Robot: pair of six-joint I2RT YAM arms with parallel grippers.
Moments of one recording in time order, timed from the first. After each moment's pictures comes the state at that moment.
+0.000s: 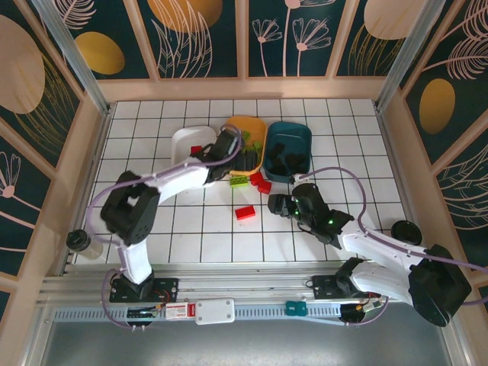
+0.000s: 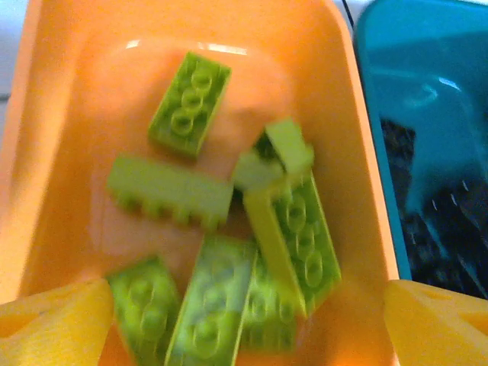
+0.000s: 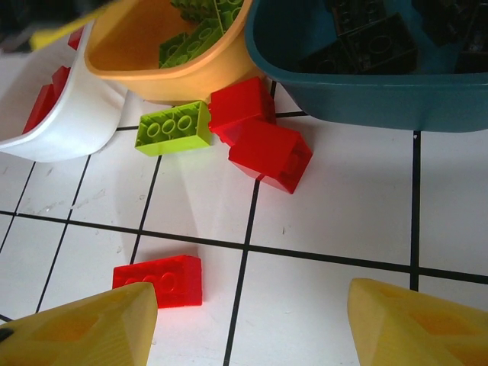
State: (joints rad) left arm -0.68 1.81 1.22 -0.19 -0.11 -0.48; right arm 0.75 1.04 0.46 -0.05 0.11 0.64
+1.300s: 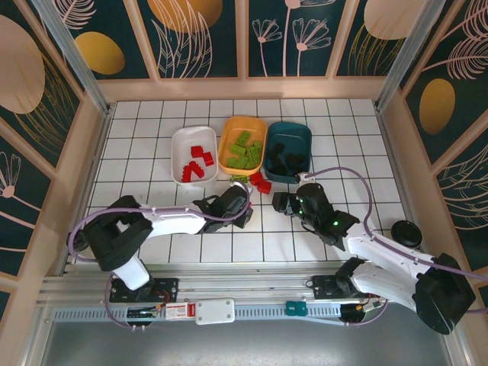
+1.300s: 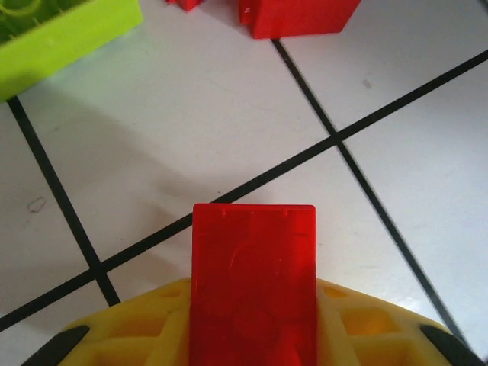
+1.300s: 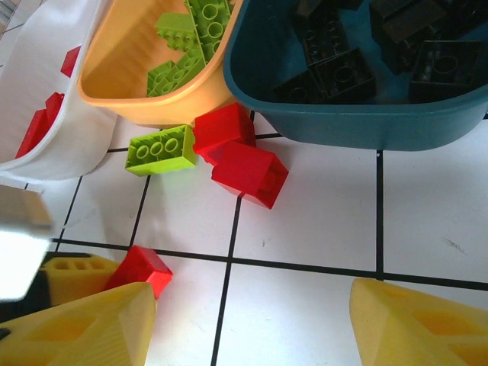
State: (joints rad) left arm -0.94 1.63 0.78 -0.03 -0.16 -0.45; right arm 0.73 0.98 0.46 -0.10 0.15 0.63
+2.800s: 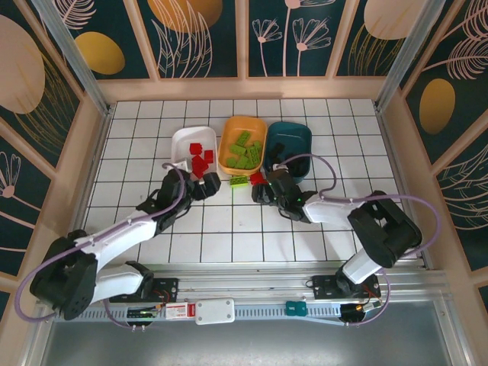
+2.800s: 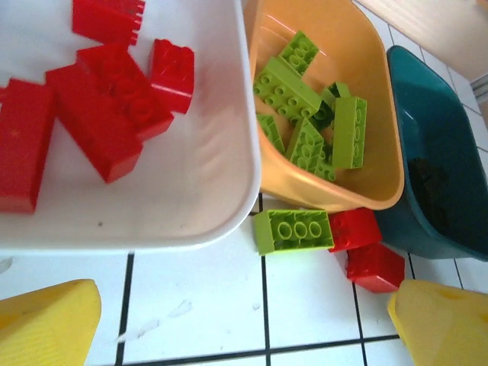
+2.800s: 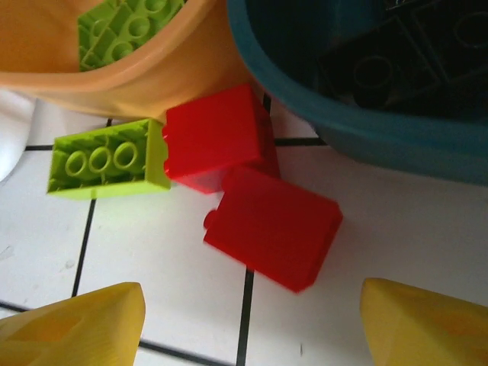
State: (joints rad) left arm -0.55 1.16 0.51 0.09 -0.07 -0.77; right arm 0.73 1.60 0.70 0.11 0.14 0.63
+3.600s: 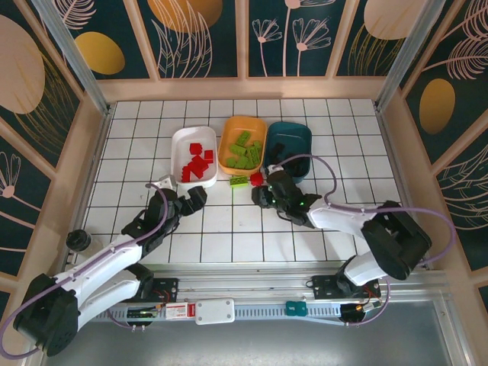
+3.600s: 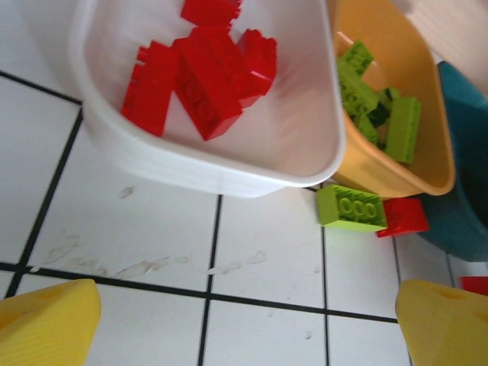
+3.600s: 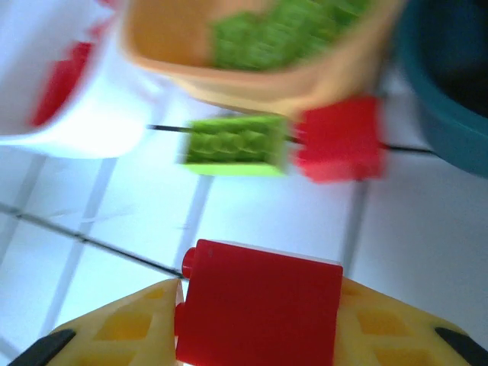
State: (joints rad) left arm -0.55 0.91 0.34 0.00 -0.17 -0.83; right arm 0.81 1.44 0.71 0.08 0.03 0.56
